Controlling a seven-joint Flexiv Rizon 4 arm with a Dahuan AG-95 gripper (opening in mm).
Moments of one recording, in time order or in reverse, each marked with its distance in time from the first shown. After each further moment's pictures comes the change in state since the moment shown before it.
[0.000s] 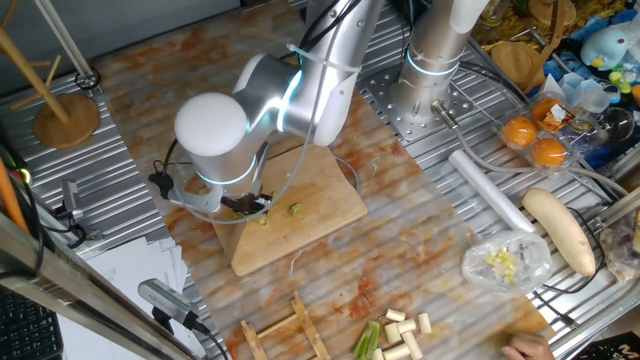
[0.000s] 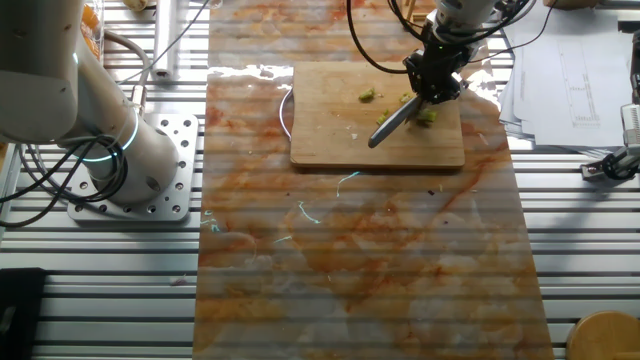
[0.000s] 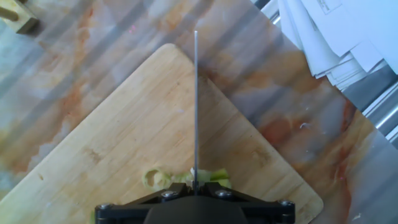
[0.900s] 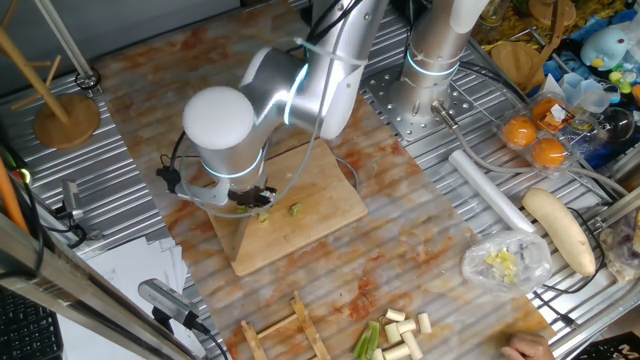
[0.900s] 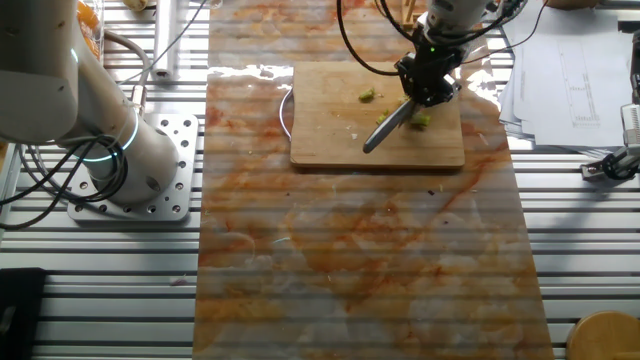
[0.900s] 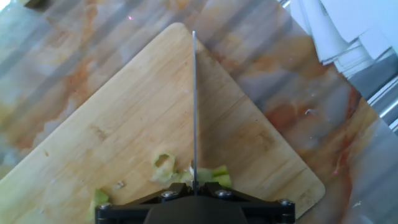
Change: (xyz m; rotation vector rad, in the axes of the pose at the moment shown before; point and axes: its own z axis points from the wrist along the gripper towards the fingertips) arm 0.016 0.003 -0.014 0.000 0.017 -0.016
